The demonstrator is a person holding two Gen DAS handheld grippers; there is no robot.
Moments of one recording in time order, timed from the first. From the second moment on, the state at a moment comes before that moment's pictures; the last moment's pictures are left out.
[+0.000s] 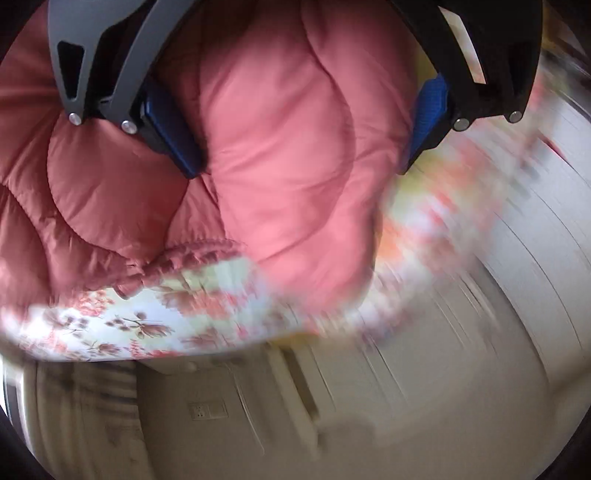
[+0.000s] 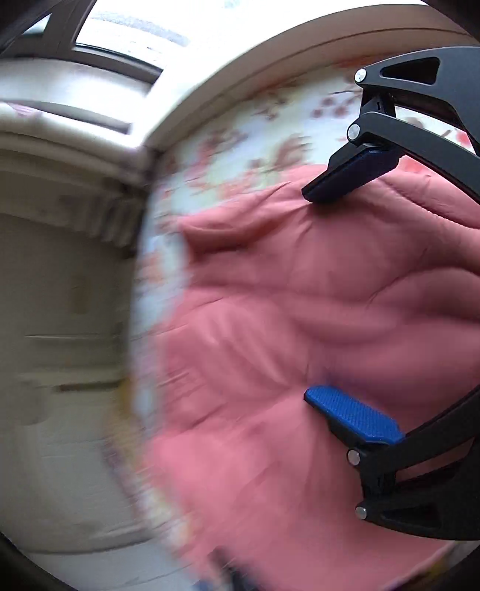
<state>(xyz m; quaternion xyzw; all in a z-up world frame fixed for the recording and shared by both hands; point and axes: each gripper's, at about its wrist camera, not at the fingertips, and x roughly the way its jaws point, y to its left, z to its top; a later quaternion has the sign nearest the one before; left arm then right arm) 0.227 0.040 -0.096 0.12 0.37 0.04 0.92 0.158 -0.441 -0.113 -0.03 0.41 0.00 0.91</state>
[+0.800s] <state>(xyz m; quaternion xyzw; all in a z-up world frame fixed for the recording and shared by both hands) 0.216 0.054 -0.092 0.09 0.35 0.05 0.93 0.168 -0.453 -0.044 0.03 0.34 0.02 0.94</state>
